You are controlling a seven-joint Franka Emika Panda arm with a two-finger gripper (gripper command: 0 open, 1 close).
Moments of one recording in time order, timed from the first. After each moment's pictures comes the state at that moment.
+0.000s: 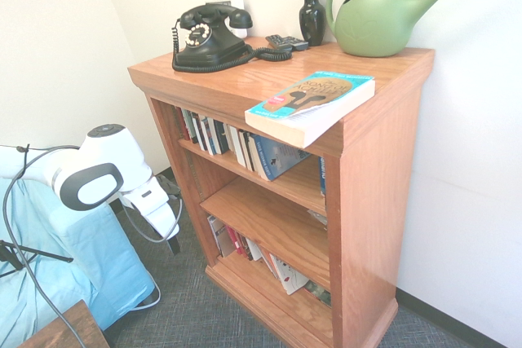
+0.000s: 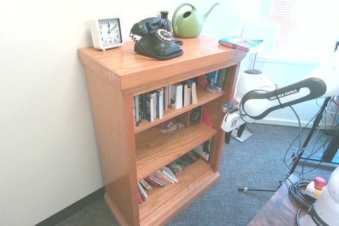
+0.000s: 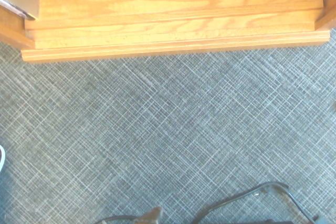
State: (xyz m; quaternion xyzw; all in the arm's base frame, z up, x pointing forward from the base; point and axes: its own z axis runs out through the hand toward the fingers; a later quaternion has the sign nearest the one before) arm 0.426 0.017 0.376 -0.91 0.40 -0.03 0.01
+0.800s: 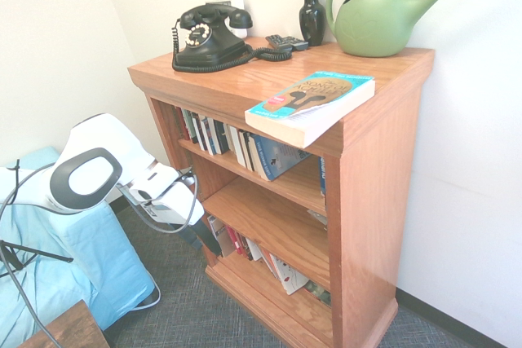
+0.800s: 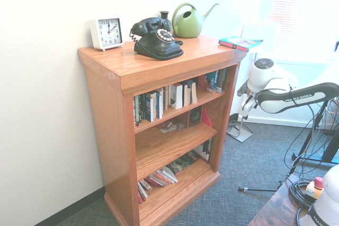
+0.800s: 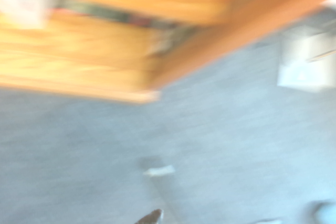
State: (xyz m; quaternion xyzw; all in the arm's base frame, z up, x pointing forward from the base) arm 0.421 -0.104 0.453 -0.90 0.31 -0.21 -0.21
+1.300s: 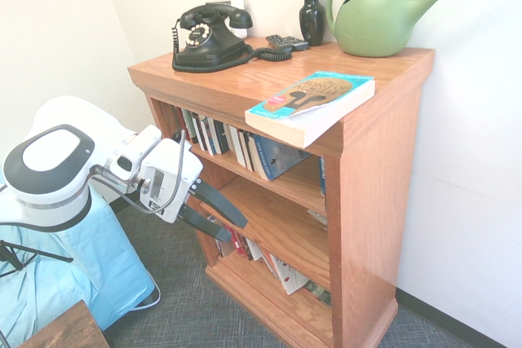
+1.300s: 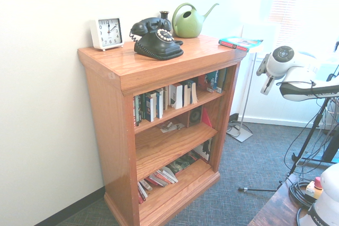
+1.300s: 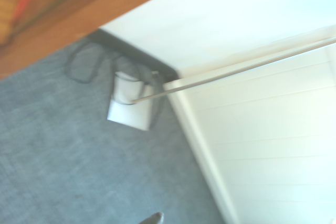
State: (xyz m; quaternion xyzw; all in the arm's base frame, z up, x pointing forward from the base) arm 0.409 -0.170 0.549 -0.85 0.25 -0.31 -0.35
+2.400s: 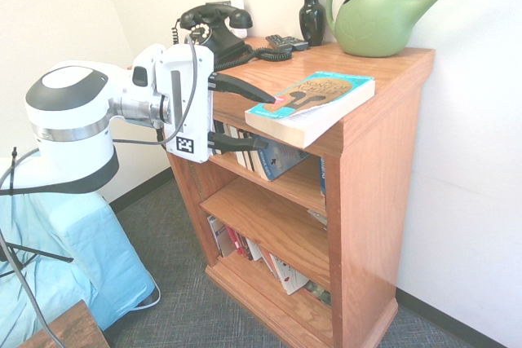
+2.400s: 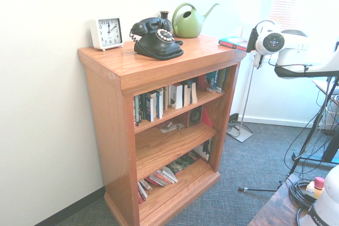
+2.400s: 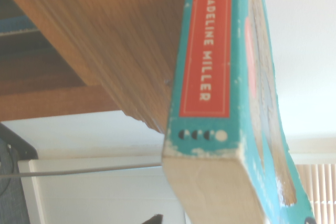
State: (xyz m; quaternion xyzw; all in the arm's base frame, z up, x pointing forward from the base) arm 0.485 -0.162 0.624 -0.79 0.10 -0.42 -0.44
